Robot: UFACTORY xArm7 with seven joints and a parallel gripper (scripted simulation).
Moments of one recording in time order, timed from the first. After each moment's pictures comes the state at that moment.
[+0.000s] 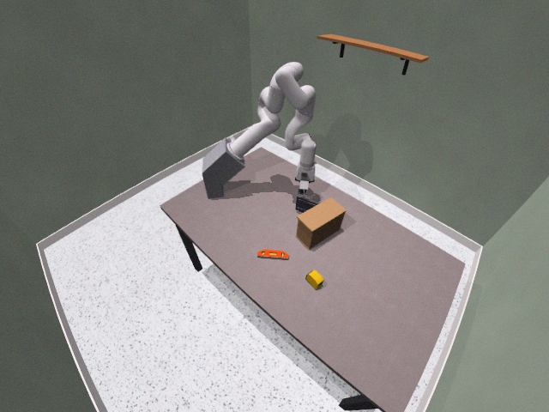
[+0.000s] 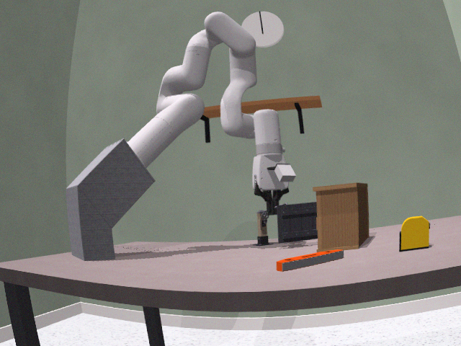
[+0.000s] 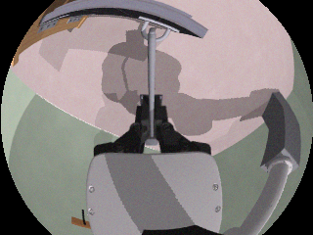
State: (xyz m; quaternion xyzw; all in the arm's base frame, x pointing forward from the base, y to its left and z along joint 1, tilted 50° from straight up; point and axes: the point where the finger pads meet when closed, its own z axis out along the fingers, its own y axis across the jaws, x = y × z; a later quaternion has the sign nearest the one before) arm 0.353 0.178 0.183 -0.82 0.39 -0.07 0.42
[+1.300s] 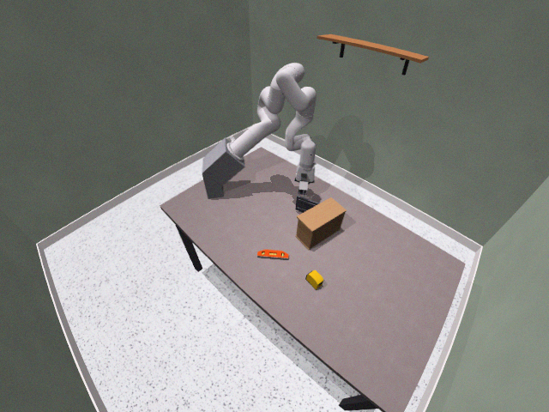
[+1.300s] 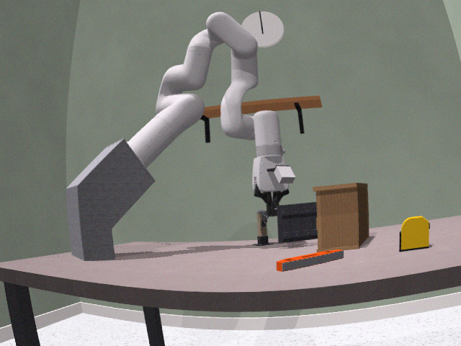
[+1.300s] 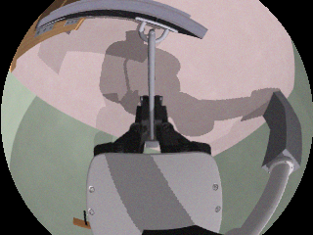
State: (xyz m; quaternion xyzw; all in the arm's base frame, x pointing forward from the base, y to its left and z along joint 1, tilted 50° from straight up) arm 0.355 0.179 0.179 -0.81 0.40 -0.07 0.42
